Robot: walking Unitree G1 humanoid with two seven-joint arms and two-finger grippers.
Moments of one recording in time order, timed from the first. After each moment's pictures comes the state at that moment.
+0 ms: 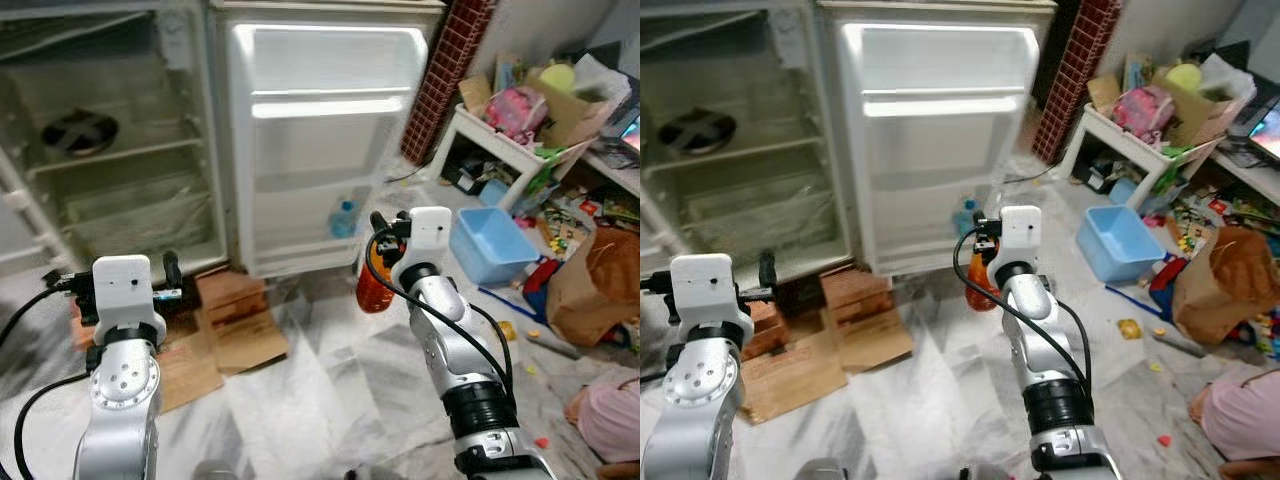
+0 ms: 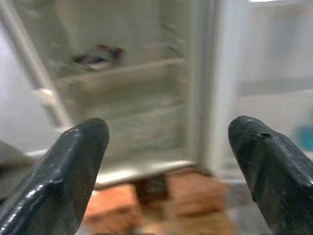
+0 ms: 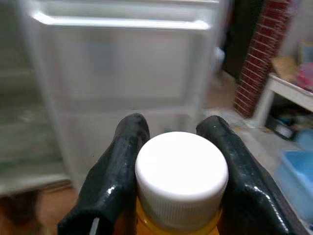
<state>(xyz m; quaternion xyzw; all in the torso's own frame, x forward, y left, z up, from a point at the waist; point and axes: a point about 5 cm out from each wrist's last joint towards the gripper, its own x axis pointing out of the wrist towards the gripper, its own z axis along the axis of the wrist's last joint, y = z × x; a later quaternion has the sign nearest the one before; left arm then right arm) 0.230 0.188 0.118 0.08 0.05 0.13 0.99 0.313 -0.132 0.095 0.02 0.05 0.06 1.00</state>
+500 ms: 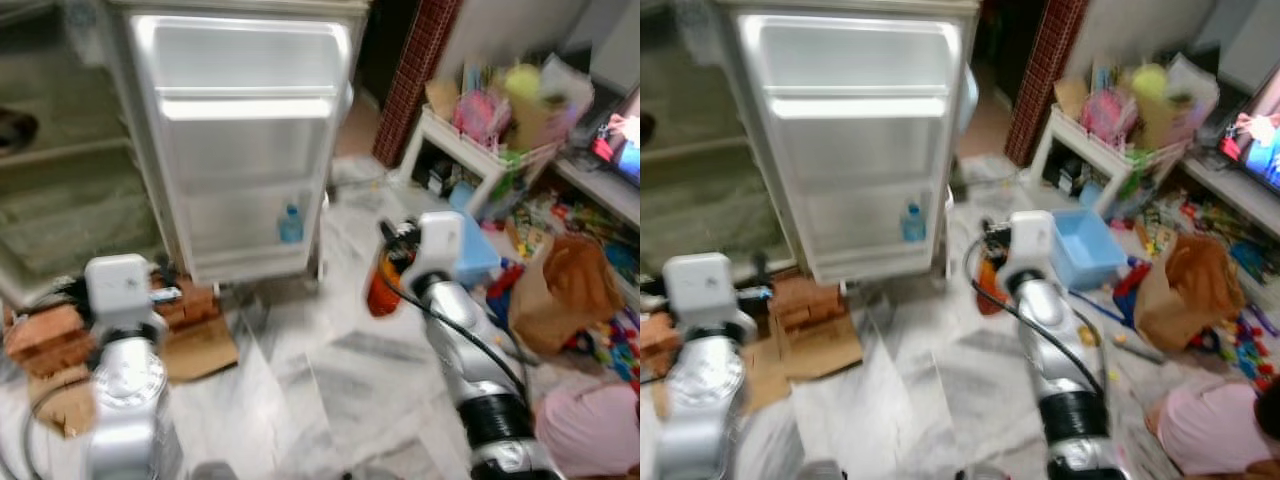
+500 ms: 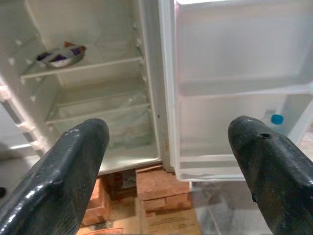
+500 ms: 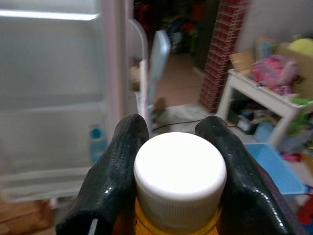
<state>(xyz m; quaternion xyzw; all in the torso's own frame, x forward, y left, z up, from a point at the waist) 0.232 0.198 0.118 0.10 0.05 0.17 0.98 0.312 -0.149 0.102 0.03 0.03 0.05 1.00</state>
